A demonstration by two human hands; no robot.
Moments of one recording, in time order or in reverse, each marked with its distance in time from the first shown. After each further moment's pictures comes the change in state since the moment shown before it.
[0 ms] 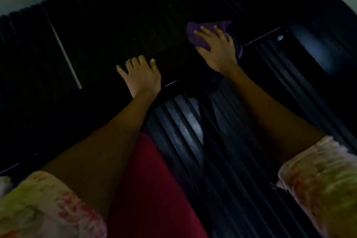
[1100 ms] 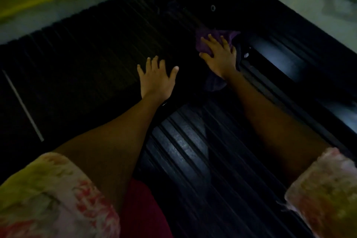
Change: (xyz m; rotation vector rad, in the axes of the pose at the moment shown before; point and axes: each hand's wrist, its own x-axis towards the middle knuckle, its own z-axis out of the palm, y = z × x) left_hand 0.046 0.129 0.012 -0.029 -0.095 0.470; right_hand 0.029 0.106 -0.022 0.137 0.074 0.287
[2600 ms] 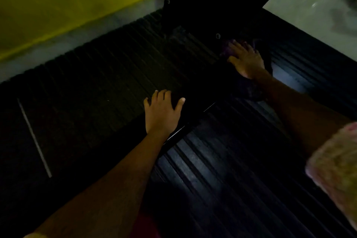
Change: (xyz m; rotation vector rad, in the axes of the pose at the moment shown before) left_hand 0.003 -0.002 0.000 -0.023 0.009 0.002; right_hand 0.082 0.061 -0.041 -0.148 -0.051 0.036
